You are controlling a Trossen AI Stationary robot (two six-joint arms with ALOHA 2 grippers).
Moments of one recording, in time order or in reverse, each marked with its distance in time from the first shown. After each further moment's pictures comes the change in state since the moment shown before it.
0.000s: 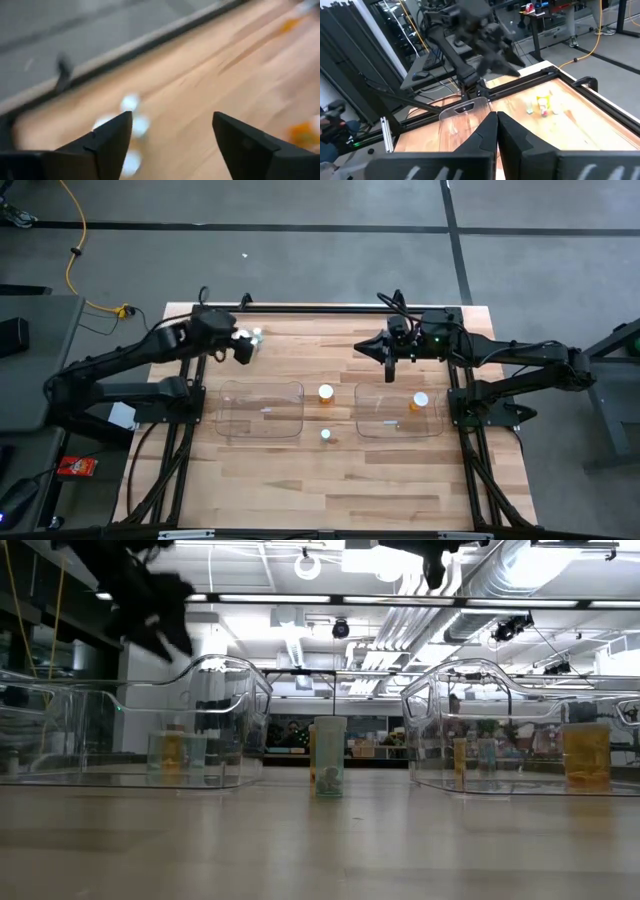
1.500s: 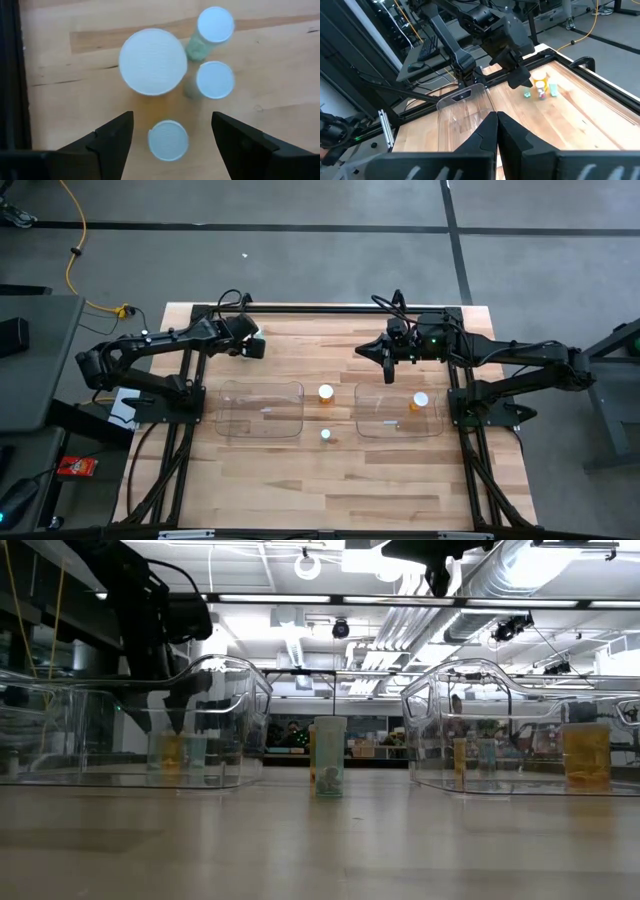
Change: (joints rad) left arm 0.137 0.409 -0.071 0.064 0.016 -0.341; right arm 0.000 0.000 0.000 -0.073 0.006 0.045
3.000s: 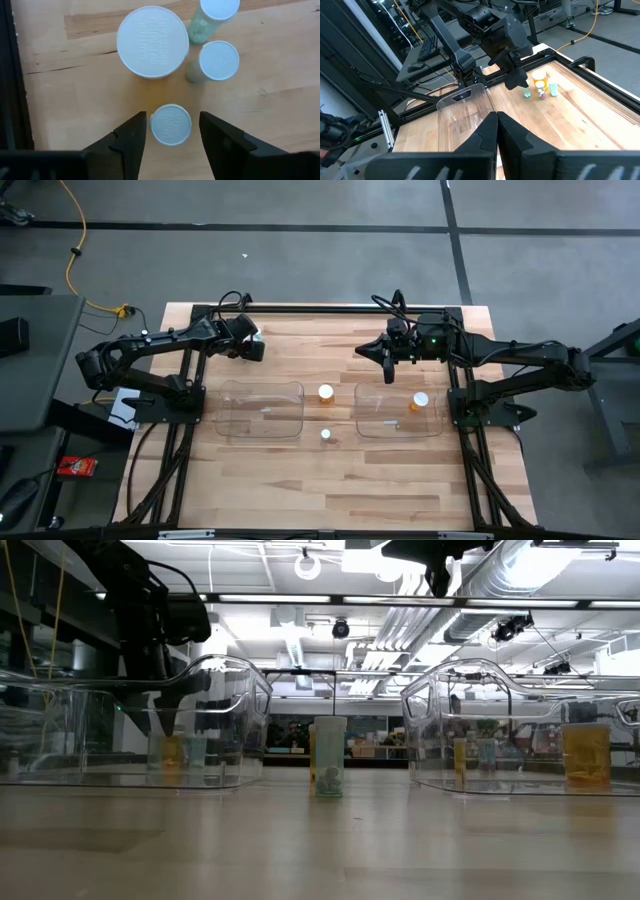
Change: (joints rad) left arm 0.000 0.000 0.000 -0.042 0.041 0.011; right arm 0.000 0.000 0.000 0.000 0.001 0.003
